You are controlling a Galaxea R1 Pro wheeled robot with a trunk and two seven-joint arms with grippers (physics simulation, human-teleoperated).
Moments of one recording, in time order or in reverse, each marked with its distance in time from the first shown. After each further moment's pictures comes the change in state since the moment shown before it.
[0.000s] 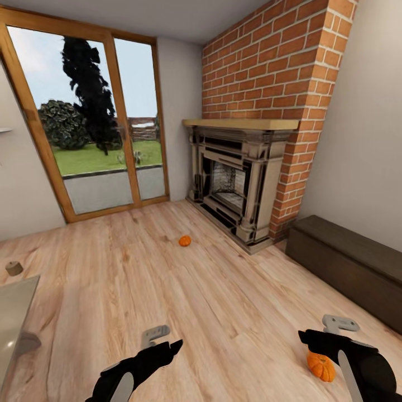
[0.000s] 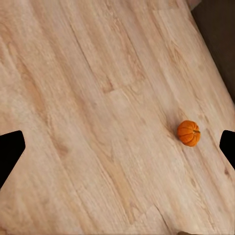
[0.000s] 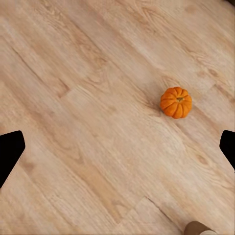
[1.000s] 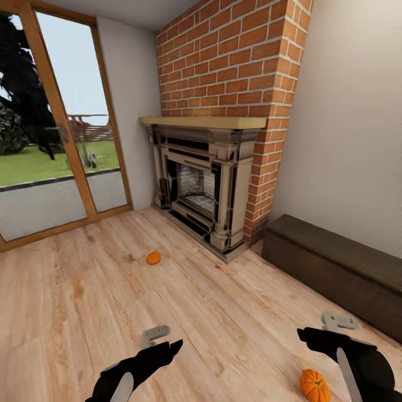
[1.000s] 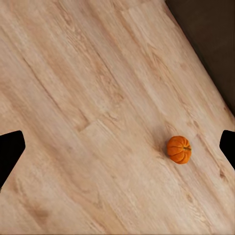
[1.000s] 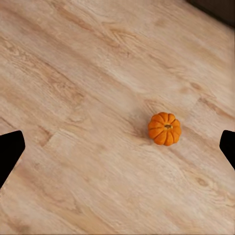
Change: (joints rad) left arm 0.000 0.000 0.000 0.000 0.000 0.000 -0.001; right arm -0.011 0.006 -0.002 0.000 -0.001 0.007 -0.001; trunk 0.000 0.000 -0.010
